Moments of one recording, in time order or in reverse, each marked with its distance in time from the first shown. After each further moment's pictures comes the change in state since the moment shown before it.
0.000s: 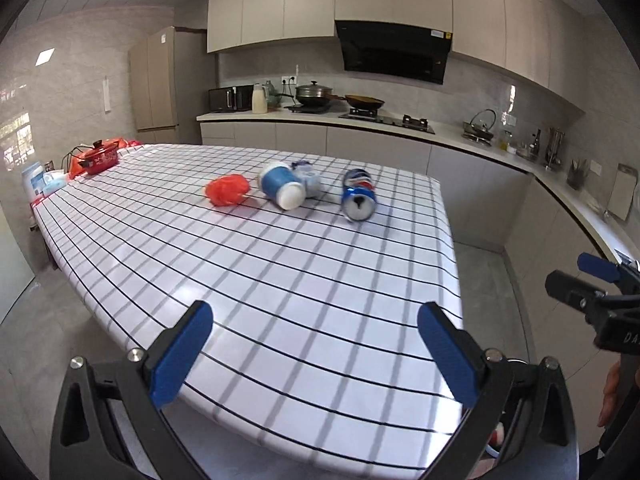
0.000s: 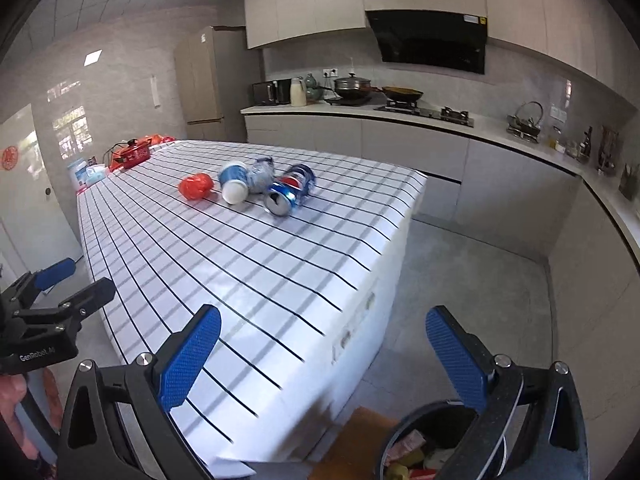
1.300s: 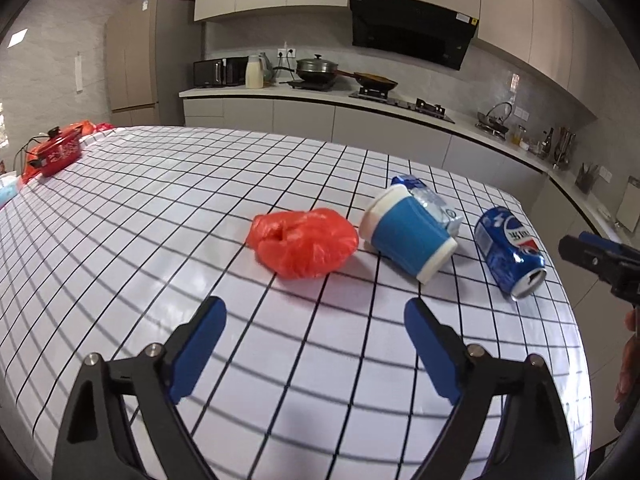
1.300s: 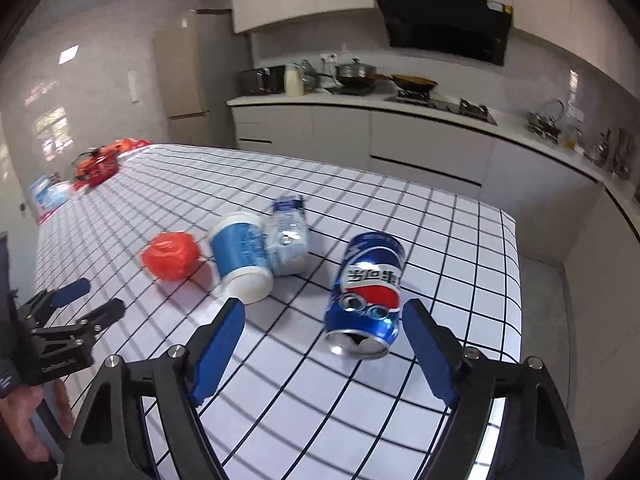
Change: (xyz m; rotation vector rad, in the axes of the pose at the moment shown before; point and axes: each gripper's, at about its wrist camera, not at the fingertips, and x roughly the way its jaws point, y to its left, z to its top) left arm 0.209 0.158 0.104 0.014 0.098 -0.109; right arm 0.228 0.102 0.143 0.050 0.065 -0.059
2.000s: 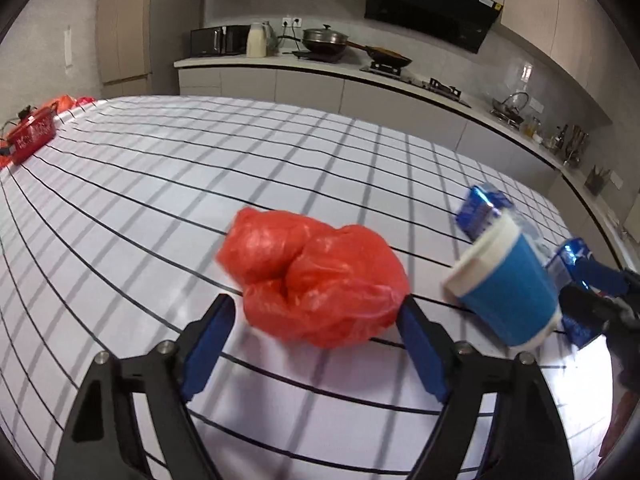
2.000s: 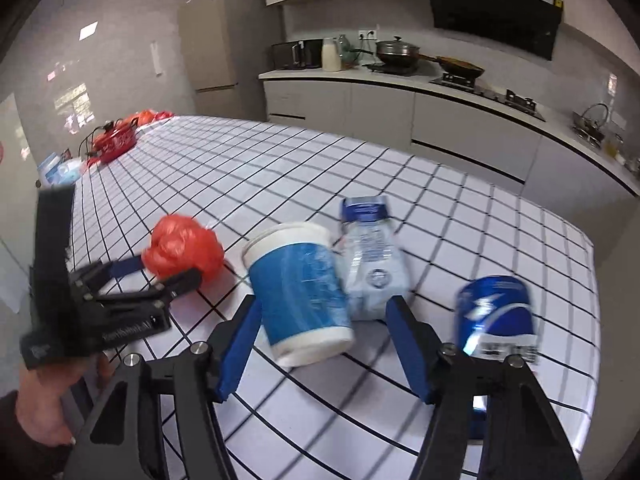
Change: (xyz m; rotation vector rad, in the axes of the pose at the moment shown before) left arm 0.091 0.040 0.037 -0.026 0.101 -0.010; right arm 0.093 0.067 0.030 -0.082 0.082 0.113
